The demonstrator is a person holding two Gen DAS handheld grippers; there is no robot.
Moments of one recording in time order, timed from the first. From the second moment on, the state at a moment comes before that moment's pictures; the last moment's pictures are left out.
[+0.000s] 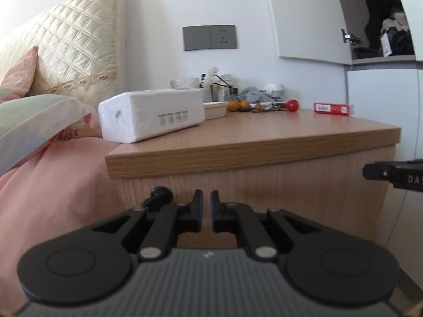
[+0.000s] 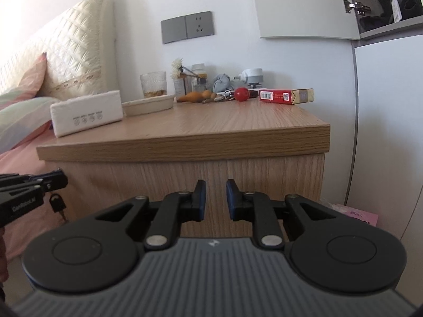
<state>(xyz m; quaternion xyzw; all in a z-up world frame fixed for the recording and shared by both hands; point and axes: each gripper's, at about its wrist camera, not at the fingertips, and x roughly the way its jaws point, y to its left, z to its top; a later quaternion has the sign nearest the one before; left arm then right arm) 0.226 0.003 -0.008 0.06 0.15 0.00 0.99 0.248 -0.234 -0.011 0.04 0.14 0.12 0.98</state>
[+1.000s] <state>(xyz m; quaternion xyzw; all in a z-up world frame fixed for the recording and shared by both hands) 0.128 -0.025 0.013 0.06 0.12 -0.03 0.99 0.136 -0.241 0.036 0.01 0.09 0.15 0.98</state>
